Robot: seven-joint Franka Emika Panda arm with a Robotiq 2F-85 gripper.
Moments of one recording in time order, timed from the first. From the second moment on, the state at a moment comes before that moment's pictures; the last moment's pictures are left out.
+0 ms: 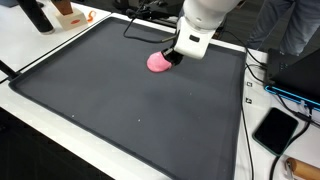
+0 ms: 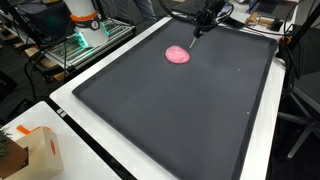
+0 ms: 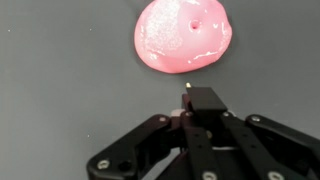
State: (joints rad) arm 0.29 0.57 0.16 -1.64 -0.30 1.84 -0.41
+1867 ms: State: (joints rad) arm 0.36 0.42 0.17 -1.91 -0.36 1.89 0.02
